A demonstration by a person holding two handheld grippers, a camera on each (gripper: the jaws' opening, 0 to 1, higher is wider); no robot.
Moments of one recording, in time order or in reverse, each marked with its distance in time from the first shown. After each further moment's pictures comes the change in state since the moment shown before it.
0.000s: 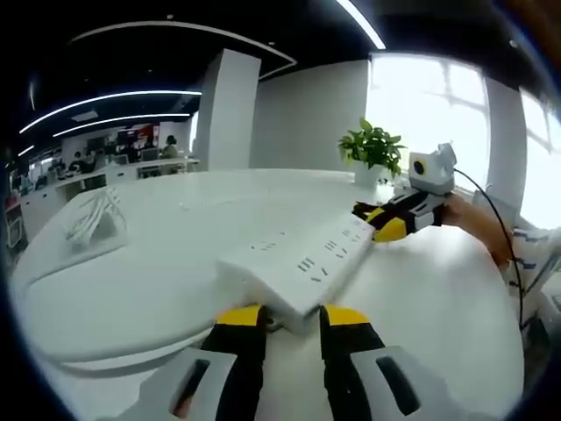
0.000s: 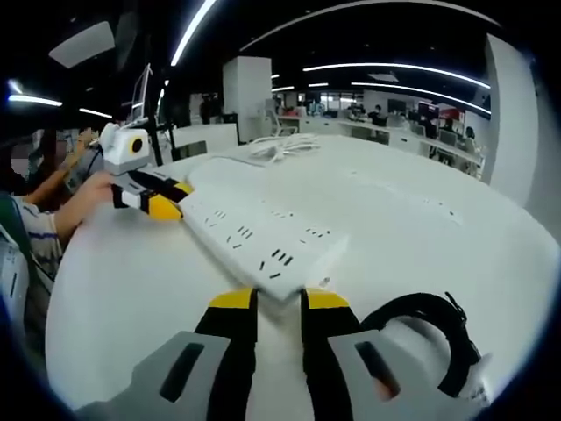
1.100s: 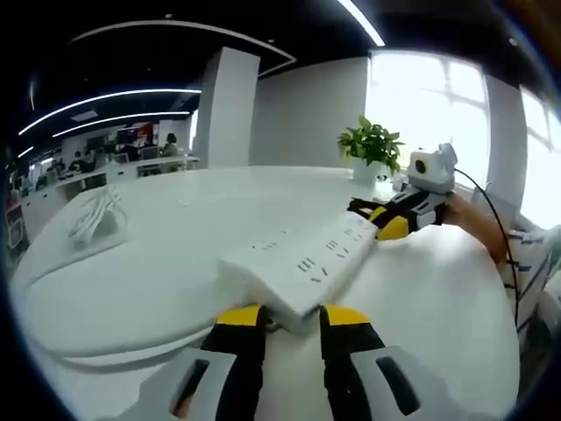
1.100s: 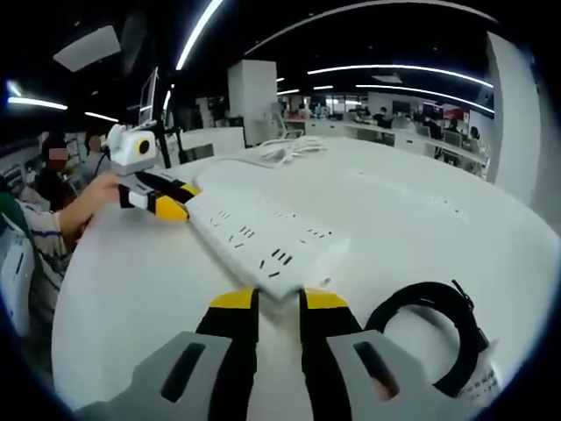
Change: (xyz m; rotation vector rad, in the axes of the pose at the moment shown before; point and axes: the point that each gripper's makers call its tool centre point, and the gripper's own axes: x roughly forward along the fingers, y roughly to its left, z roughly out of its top) left arm -0.005 -0.004 -0.007 0.005 0.016 0.005; right arm -0.005 0.011 -0.008 0.006 -0.018 0.035
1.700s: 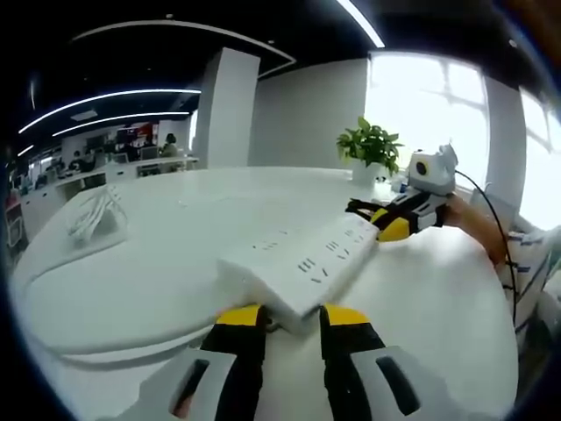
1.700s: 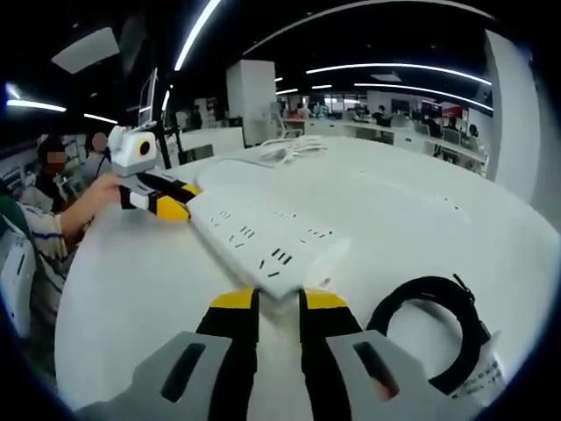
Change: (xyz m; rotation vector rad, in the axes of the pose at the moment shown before) left arm -0.002 -0.004 0.001 -0.005 -0.005 -0.006; right arm -0.006 0.003 -0.001 0.009 0.000 -0.003
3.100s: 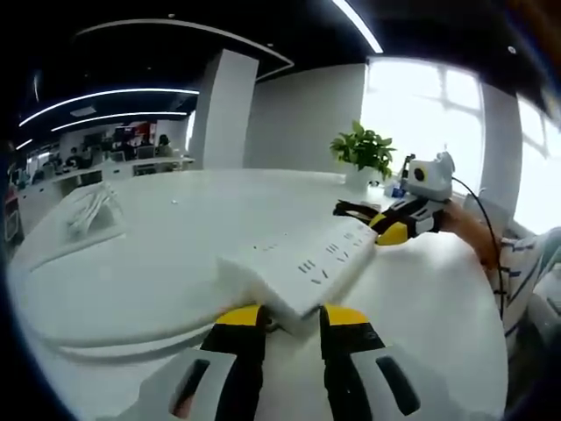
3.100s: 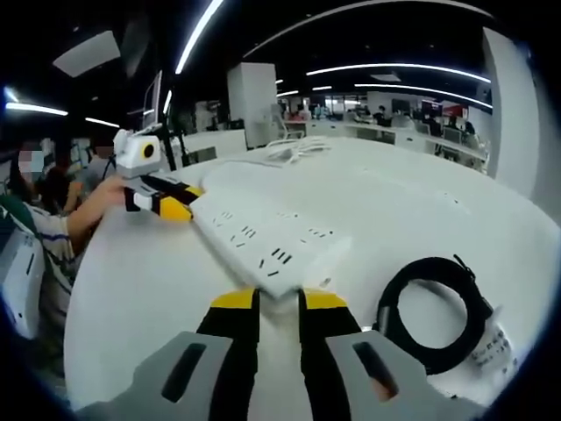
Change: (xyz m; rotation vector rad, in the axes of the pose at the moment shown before) left arm -0.010 -0.016 -0.006 -0.017 -0.016 -0.032; right arm -0.014 0.015 -0.007 0.015 -0.013 0.013
